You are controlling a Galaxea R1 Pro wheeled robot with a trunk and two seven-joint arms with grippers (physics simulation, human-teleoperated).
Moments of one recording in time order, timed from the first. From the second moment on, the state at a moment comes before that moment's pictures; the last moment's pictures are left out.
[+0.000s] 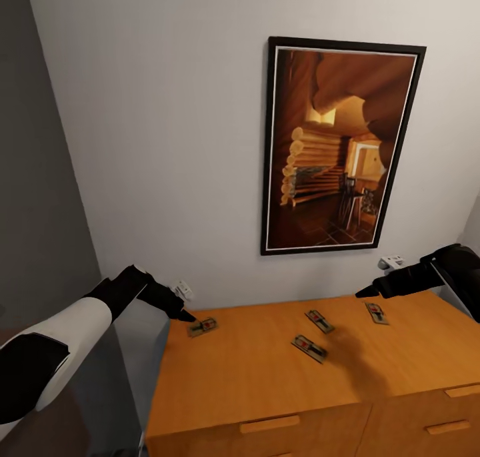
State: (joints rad) left arm -1.12 0.14 -0.44 -0.30 -0.25 0.38 -1.03; right arm -0.93 -0.63 0.29 -1.01 0.08 1.04 1.08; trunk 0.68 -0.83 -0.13
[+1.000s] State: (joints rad) left arm -1.12 0.14 -0.44 -0.30 -0.25 0.37 -1.03; right arm -0.93 -0.63 0.29 -1.01 0.08 1.04 1.08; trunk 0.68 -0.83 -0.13
